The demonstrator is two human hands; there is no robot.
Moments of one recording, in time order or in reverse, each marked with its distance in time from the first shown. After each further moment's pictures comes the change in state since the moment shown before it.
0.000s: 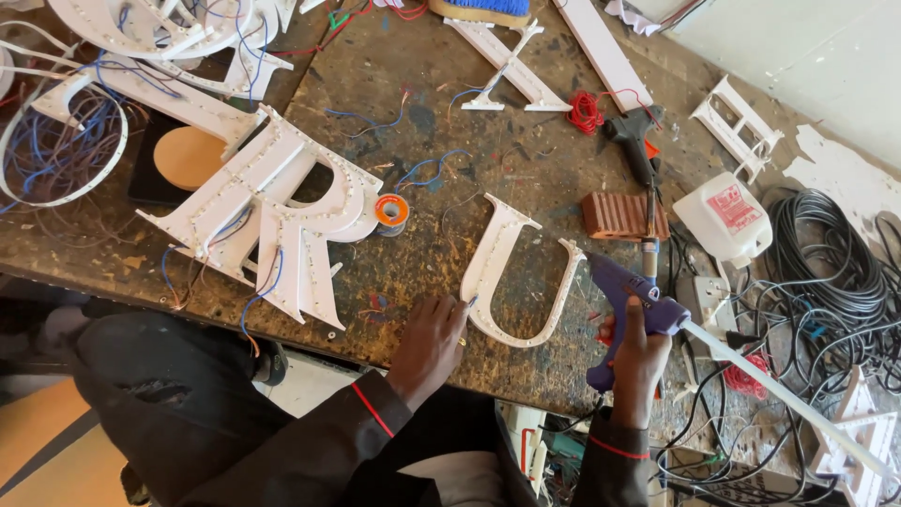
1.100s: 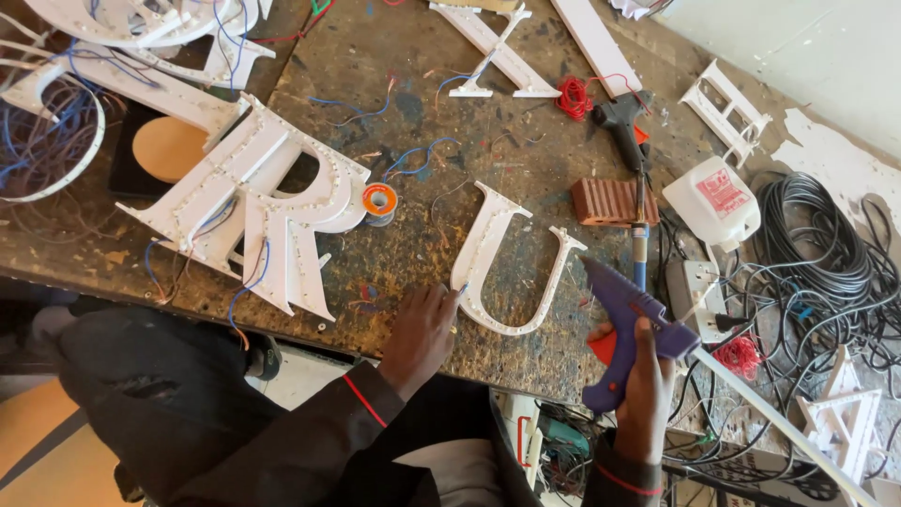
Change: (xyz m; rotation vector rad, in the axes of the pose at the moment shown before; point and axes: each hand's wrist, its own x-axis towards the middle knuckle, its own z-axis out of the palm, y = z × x) left_hand -0.004 -0.006 0.032 -0.044 0.033 -0.010; right_hand -0.053 -0.045 -0.031 0.265 -0.109 0.144
